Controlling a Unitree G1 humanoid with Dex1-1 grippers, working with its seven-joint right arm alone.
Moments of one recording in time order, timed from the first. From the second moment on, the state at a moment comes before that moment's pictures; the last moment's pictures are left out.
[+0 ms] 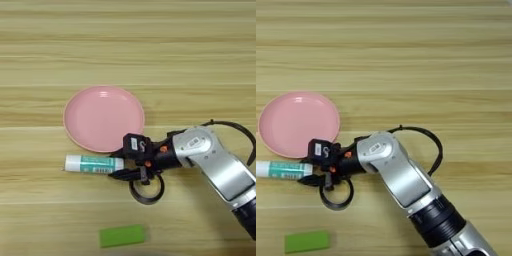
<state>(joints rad) -0.25 -0.45 0.46 -0.21 -0.02 0.41 1.12</state>
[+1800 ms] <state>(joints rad) -0.42 -0.27 0.38 0.13 -0.06 0.47 0.77</state>
